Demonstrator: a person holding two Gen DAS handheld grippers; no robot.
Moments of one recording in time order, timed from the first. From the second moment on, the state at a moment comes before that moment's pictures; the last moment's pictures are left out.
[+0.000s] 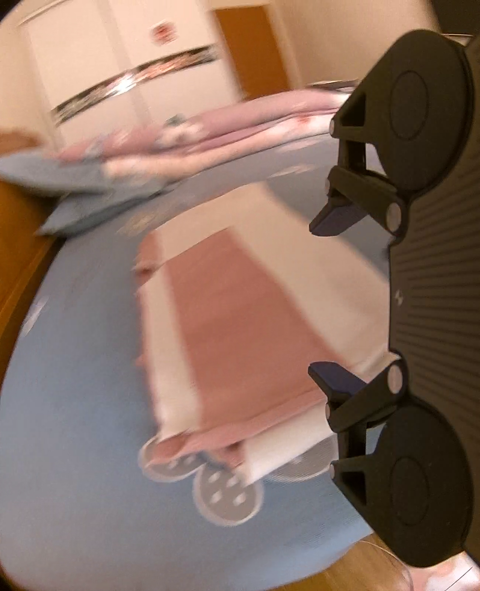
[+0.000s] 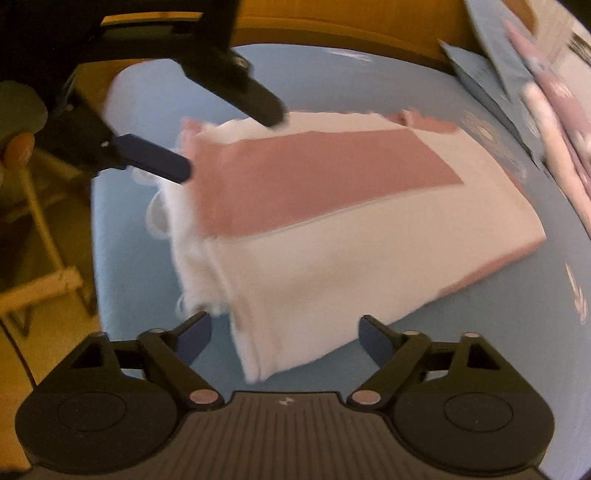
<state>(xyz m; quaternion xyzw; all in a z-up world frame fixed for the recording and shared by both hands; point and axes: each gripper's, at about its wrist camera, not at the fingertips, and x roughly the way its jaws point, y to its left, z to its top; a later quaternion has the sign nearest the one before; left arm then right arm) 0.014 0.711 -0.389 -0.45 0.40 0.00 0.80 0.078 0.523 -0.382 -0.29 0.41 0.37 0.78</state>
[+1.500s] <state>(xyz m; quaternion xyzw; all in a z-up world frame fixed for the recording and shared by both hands) 0.049 0.768 -0.428 -0.39 0.38 0.08 0.83 0.096 0.554 -0.398 -0.21 0.41 0.49 0.74</state>
